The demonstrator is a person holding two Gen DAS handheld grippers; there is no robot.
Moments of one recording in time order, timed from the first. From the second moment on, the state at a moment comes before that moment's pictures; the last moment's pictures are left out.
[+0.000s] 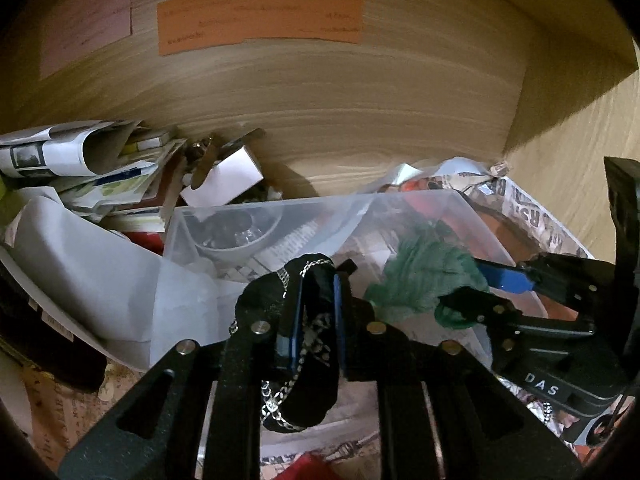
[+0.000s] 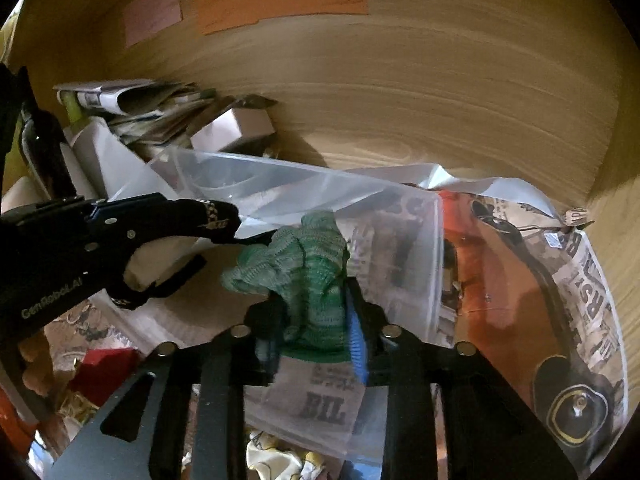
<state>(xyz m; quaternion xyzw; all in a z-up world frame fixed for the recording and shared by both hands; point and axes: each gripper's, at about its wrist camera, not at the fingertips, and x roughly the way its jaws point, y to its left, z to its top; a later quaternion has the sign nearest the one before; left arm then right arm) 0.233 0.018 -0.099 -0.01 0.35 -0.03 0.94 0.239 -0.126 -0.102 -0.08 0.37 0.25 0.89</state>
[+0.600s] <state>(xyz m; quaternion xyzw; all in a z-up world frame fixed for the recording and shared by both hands) 0.160 0.024 -0.047 -0.01 0.27 -0.04 0.96 0.176 -0.150 -0.041 -0.06 0.27 0.27 0.92</state>
